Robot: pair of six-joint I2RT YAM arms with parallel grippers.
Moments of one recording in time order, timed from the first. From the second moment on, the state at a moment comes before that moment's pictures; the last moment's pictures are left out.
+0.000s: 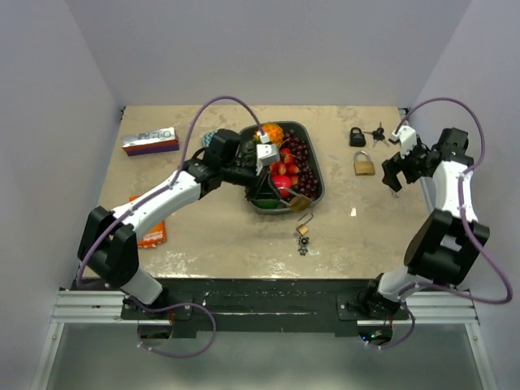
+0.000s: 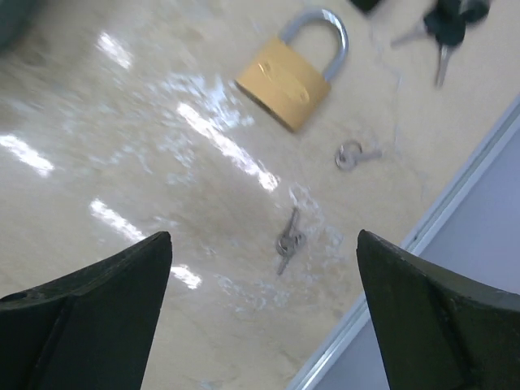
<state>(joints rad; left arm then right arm) -0.60 1.54 1.20 -0.25 0.90 0.21 -0.44 1.59 1.28 -0.73 -0.60 -1.01</state>
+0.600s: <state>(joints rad) -0.64 1.73 1.32 0.05 0.89 -0.34 -0.01 1.01 1.00 -0.73 -0.77 -0.83</state>
